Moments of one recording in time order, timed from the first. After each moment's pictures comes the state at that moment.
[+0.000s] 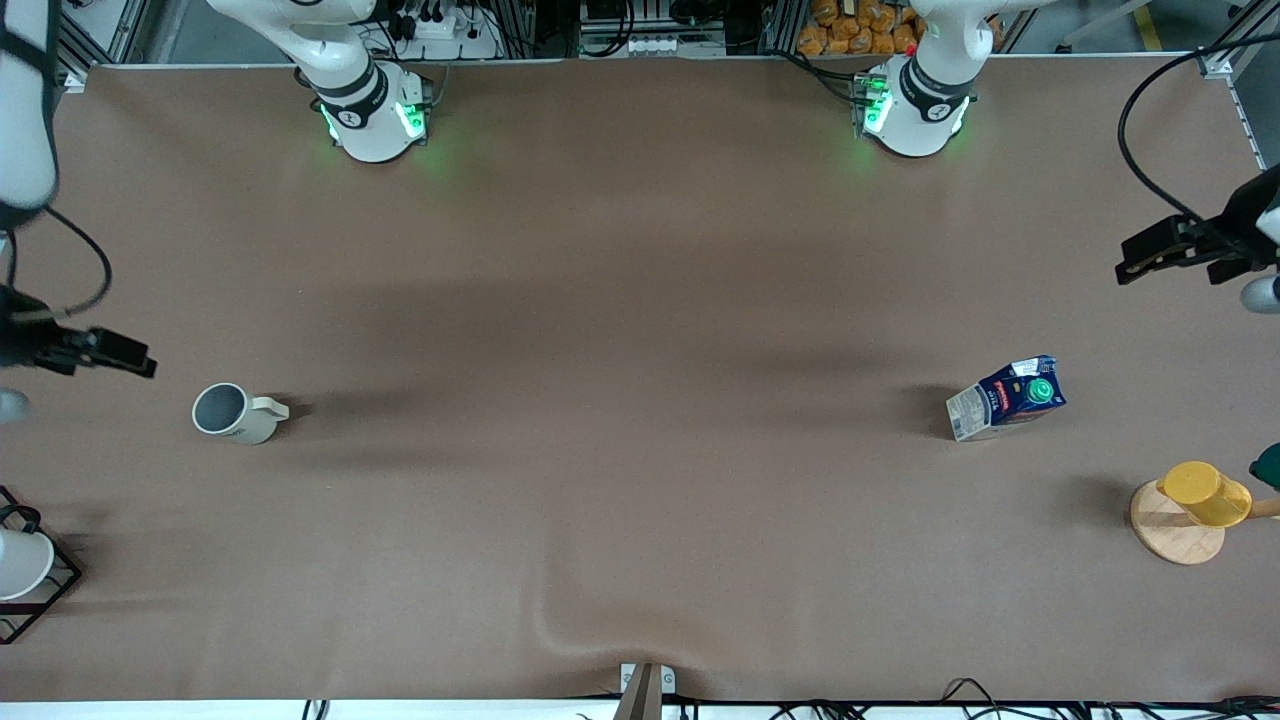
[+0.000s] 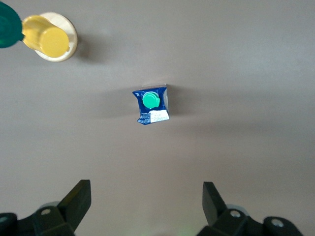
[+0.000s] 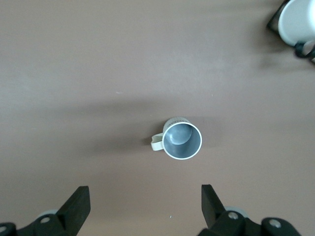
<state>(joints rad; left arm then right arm) 0.14 0.08 -0.14 -1.50 0.01 1.51 0.00 -0.07 0.28 -0.07 -1.53 0.02 1.74 -0.08</state>
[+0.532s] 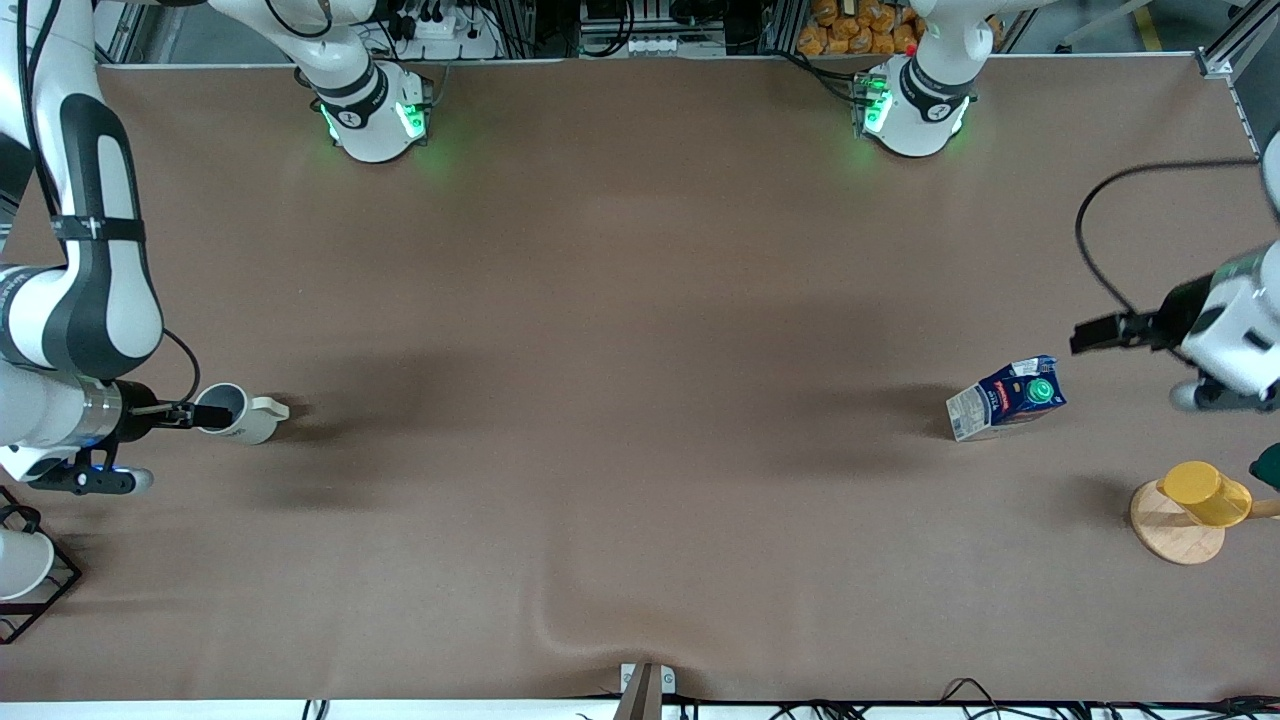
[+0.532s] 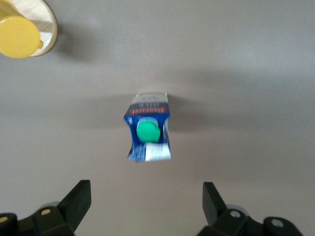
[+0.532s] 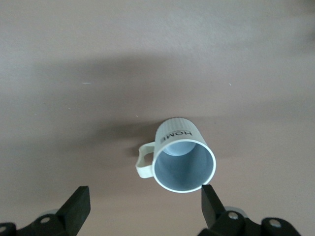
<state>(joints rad) 0.15 0.29 -0.14 -1.50 0.01 1.67 -0.09 -0.10 0.51 -0.08 -1.51 0.02 1.81 -0.11</state>
